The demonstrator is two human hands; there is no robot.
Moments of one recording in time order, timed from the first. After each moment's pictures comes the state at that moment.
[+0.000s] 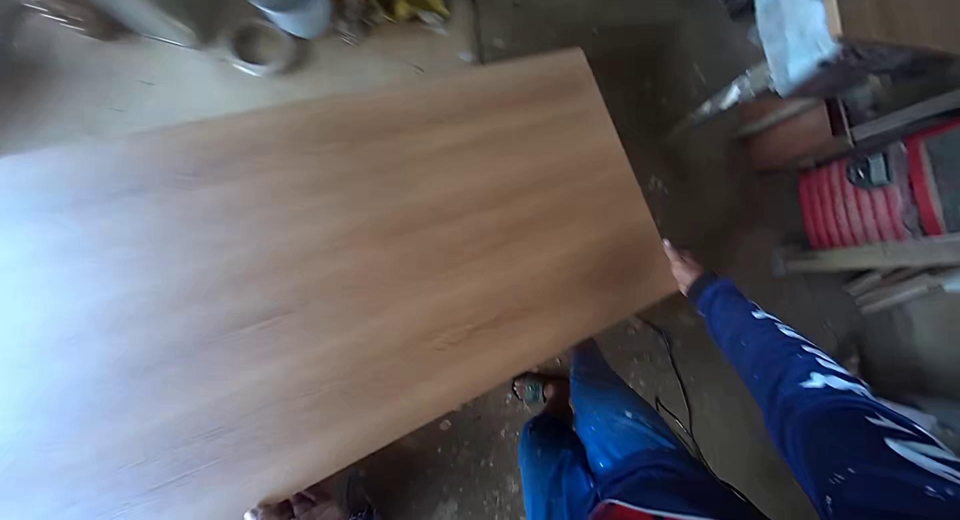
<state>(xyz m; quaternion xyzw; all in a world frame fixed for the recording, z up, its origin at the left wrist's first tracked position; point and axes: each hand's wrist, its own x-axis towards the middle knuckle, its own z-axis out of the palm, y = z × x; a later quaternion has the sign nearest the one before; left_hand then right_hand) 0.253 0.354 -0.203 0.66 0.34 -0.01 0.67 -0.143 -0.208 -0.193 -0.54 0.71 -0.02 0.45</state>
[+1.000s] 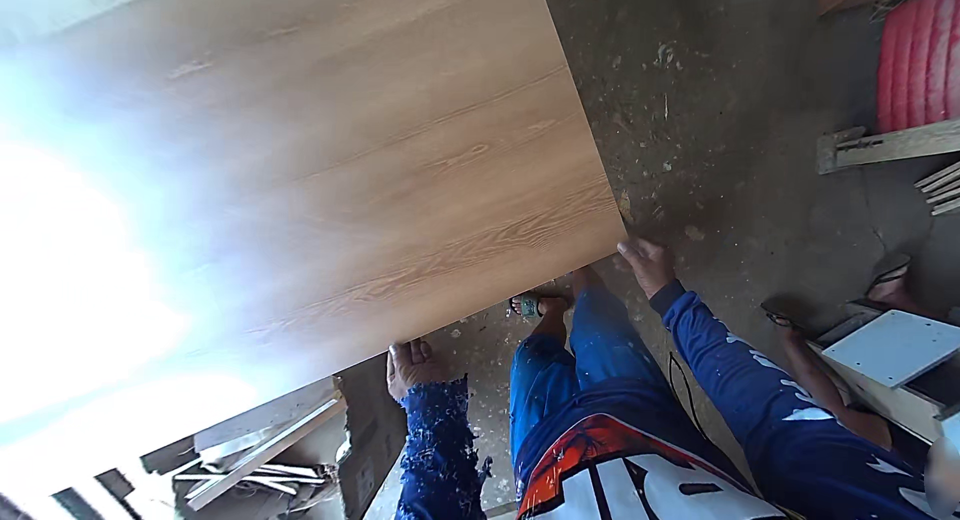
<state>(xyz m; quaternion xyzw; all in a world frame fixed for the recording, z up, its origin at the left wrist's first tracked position) 0.054 0.218 -0.180 0.70 0.30 -0.13 0.63 -0.255 -0.069 -0.187 -0.45 0.63 -0.12 0.63</state>
